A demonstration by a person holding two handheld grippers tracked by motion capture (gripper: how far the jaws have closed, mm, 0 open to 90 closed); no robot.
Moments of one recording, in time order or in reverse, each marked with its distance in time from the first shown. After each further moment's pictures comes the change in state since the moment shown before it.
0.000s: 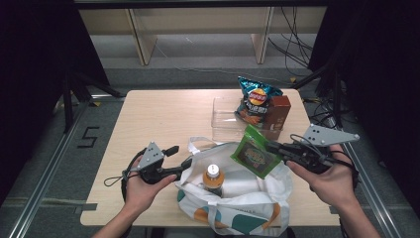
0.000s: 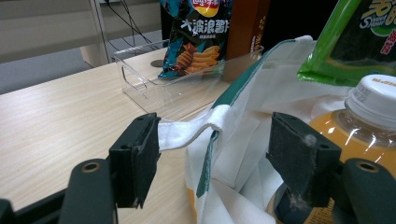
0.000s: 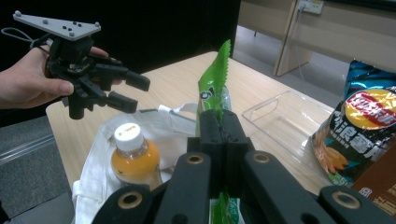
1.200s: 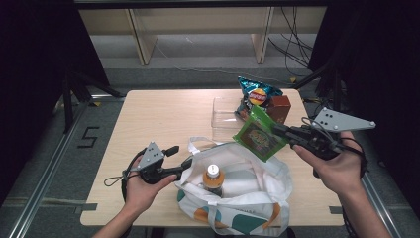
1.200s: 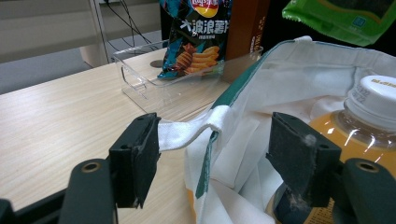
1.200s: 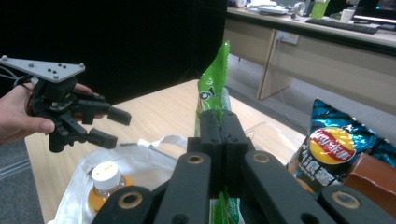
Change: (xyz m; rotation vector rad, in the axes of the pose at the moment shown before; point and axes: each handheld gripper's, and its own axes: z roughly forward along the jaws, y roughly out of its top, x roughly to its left) left arm 0.000 0.000 0.000 -0.001 -0.002 -0.001; right arm -0.014 0.027 -0.010 -0.082 -0.044 -0.014
